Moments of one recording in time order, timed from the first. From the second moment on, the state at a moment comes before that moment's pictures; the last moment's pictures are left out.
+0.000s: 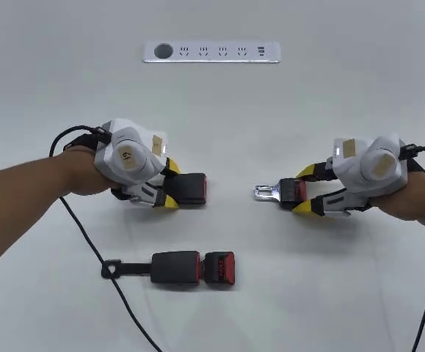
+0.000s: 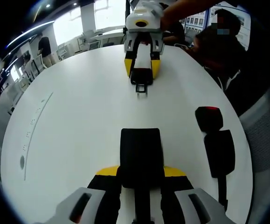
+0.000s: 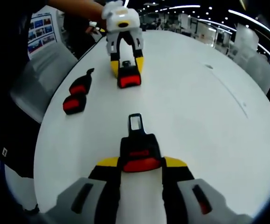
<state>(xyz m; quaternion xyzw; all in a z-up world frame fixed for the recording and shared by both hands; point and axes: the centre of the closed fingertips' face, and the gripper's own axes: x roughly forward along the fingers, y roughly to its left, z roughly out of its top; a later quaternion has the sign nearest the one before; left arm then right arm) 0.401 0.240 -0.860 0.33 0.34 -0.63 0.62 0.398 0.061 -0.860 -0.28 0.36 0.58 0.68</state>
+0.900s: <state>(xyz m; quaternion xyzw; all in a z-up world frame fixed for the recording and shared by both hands) 0.406 0.239 -0.862 0.34 0.35 -0.63 0.61 0.406 0.129 -0.859 -0.26 0.33 0.60 0.68</state>
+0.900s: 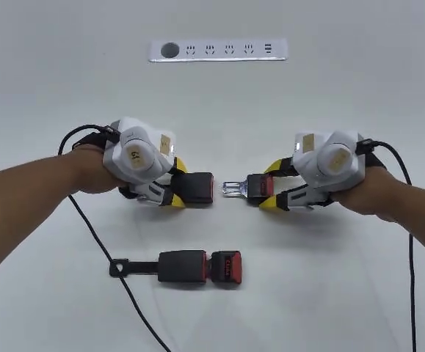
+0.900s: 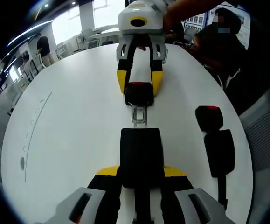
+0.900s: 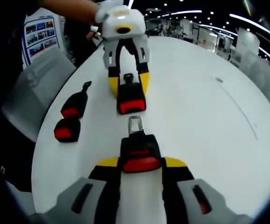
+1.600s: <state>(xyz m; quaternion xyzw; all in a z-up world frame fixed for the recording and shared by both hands) 0.404 0.236 -0.860 0.34 0.35 -0.63 0.61 0.407 0.155 -0.862 -0.28 0.33 0.60 0.67</state>
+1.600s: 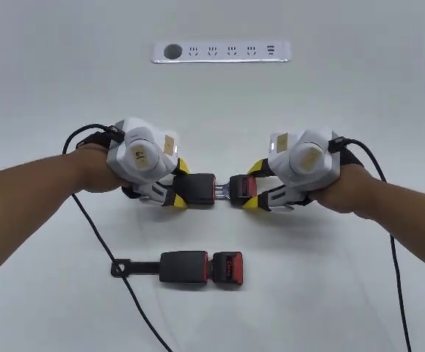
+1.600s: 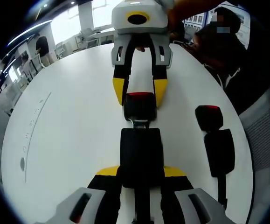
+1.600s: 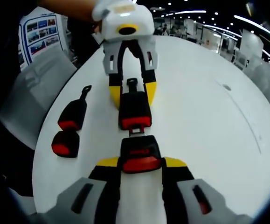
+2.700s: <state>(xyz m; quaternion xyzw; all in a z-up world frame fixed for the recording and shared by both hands) 0.405 0.236 -0.862 0.35 0.38 -0.61 0.60 0.407 0.172 -0.866 -0.29 0.39 0.57 0.66</state>
